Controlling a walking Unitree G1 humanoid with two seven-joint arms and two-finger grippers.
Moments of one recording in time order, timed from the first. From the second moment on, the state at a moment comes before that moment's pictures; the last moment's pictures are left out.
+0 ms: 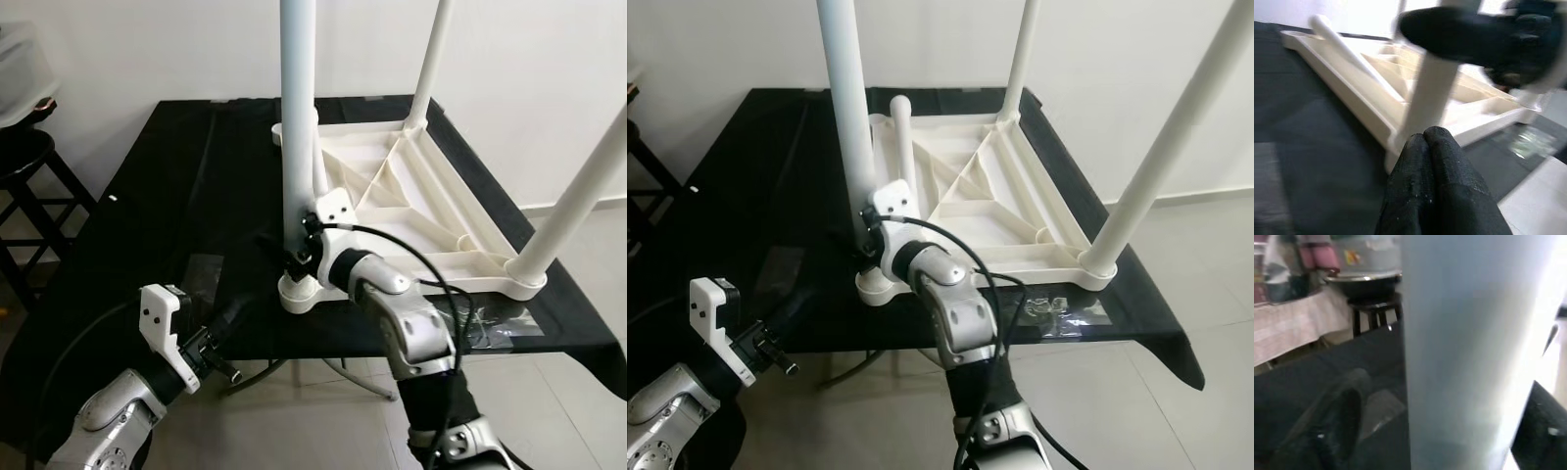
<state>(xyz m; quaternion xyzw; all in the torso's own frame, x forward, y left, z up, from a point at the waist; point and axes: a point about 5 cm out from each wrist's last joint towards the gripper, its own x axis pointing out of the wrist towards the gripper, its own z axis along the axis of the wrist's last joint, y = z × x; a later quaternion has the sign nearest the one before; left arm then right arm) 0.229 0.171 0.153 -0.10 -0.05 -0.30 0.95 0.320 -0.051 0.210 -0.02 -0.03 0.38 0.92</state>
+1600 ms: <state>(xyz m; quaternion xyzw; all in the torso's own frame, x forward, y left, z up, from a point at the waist) 0.194 0.192 0.131 -0.01 -0.01 -0.02 1.00 0.265 -0.093 0.142 -0.05 0.02 0.42 0.91</state>
